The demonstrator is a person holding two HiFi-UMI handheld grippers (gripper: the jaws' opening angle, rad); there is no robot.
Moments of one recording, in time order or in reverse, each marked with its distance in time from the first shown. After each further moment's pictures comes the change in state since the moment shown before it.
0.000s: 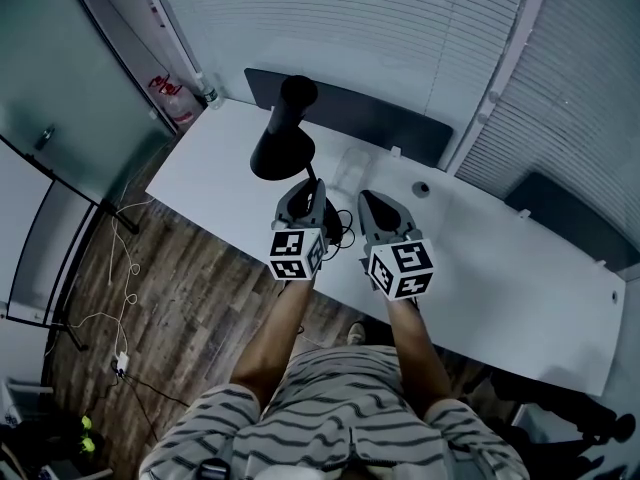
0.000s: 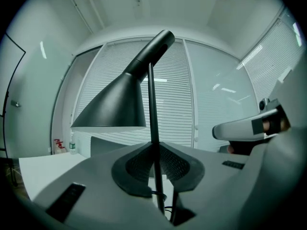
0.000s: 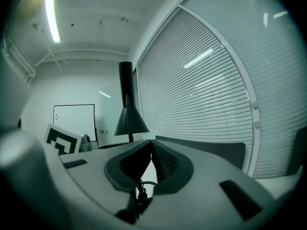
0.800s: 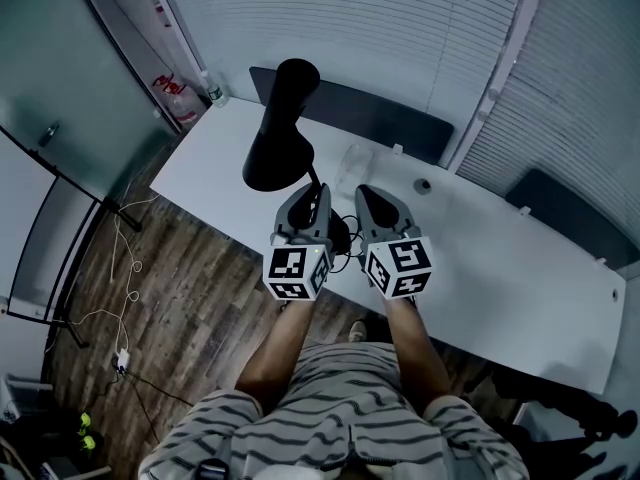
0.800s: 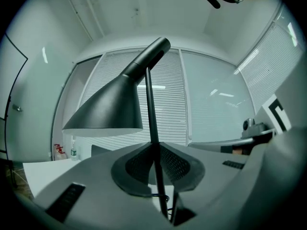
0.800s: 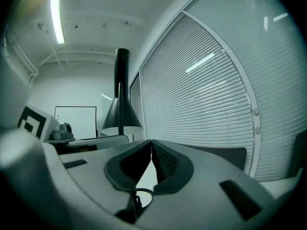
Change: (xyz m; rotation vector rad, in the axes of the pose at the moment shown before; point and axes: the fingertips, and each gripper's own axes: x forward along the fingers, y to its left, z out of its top) left arm -0.057 -0.034 0.052 0.003 -0.074 -0.003; right arm -0.013 0.025 0.019 -0.021 -0.046 0.007
